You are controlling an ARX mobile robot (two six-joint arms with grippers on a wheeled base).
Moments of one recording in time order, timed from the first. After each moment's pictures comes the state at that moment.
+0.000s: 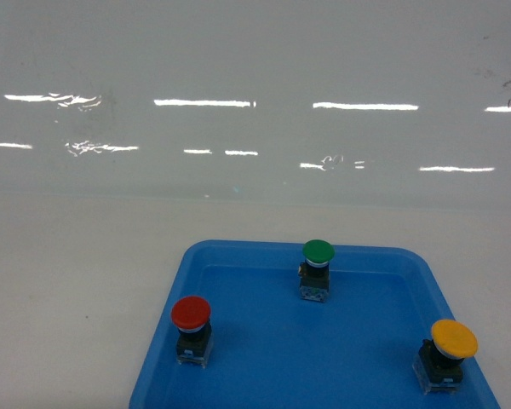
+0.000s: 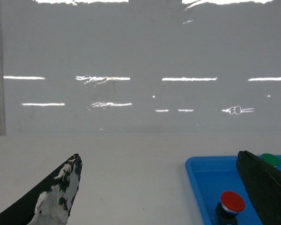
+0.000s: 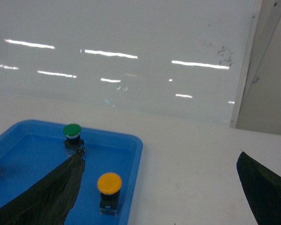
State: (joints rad) left arm 0.00 0.20 0.01 0.18 0.06 -0.02; right arm 0.12 0.21 0.01 0.14 0.01 -0.05
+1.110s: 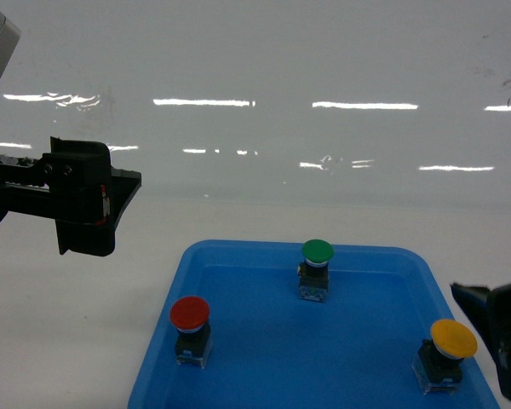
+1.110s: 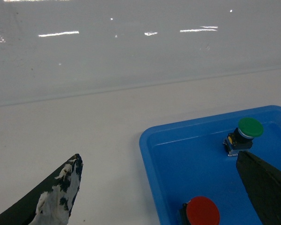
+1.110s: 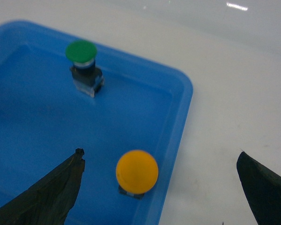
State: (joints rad) left arm -0.20 1.42 0.48 0.59 0.04 -0.03; right arm 0.20 1.46 0.39 0.56 -0.05 -0.11
